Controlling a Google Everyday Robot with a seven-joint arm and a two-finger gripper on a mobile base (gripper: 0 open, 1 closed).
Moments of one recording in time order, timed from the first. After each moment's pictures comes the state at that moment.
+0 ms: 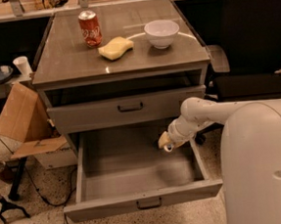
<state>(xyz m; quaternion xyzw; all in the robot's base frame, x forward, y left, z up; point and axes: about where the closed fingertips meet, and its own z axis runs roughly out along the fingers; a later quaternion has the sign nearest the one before) 0.655 -0.118 0.475 -0.03 0.98 0.19 0.10</state>
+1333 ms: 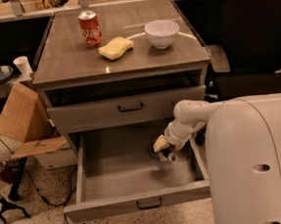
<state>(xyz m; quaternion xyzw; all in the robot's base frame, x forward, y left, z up) 0.649 -0.114 0.458 -0.06 0.98 0.15 0.08</state>
